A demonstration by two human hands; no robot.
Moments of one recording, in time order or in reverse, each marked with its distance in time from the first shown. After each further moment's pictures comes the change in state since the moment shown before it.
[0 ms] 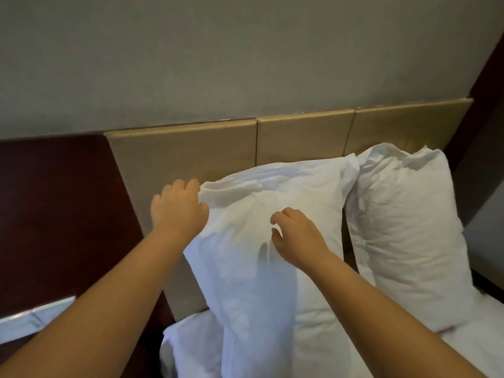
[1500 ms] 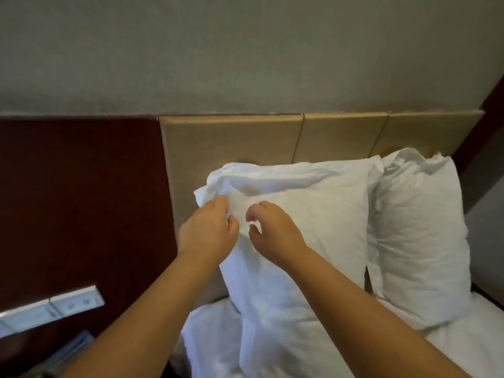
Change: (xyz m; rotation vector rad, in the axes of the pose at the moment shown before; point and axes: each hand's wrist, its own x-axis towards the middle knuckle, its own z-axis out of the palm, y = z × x) left_hand -0.037 -0.056 0.014 -0.403 -0.066 0.044; right_hand 0.033 -0.125 0.039 0.160 0.033 -0.052
